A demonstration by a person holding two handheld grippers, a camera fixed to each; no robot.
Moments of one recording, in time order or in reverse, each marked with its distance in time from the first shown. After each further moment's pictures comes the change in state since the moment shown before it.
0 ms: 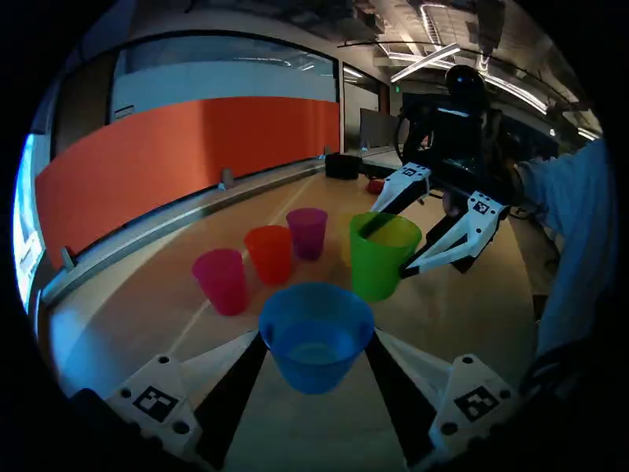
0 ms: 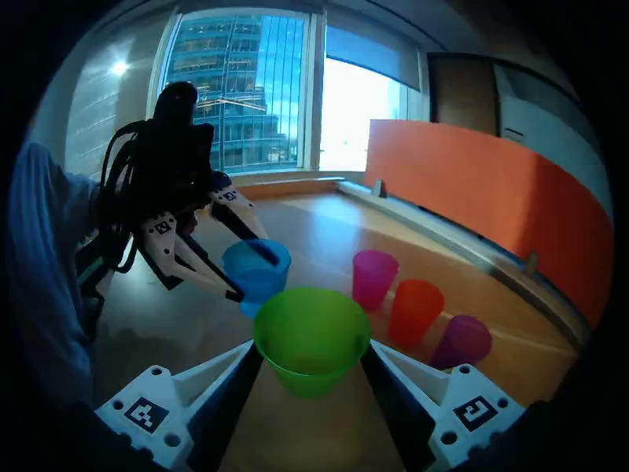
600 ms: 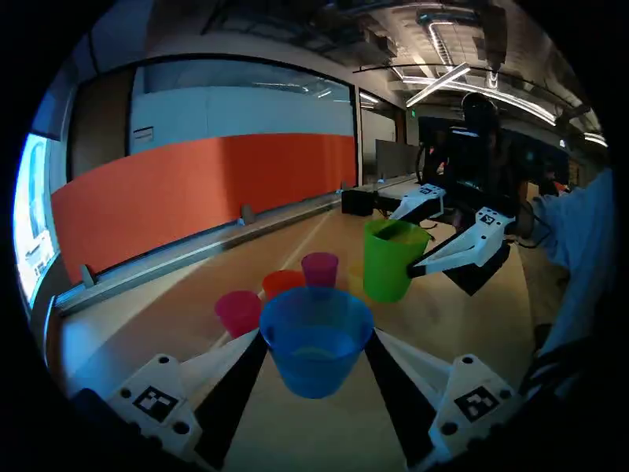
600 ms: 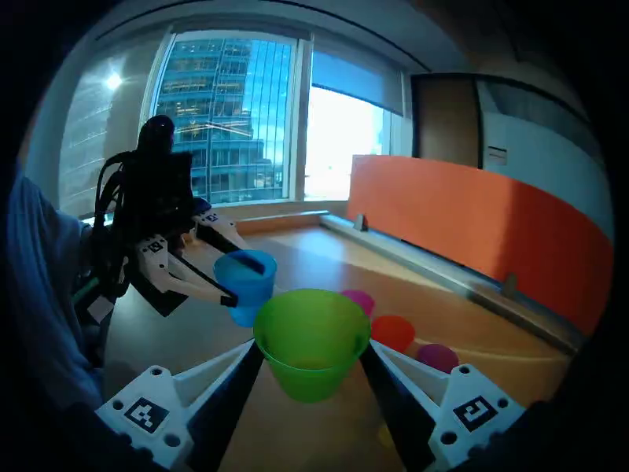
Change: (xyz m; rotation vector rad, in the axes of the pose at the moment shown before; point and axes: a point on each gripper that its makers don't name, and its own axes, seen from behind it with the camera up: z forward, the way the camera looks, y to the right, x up) left arm 0.054 -0.006 -0.025 0.088 0.126 -0.015; right arm 0.055 0.004 -0.034 -0.066 0.121 0.018
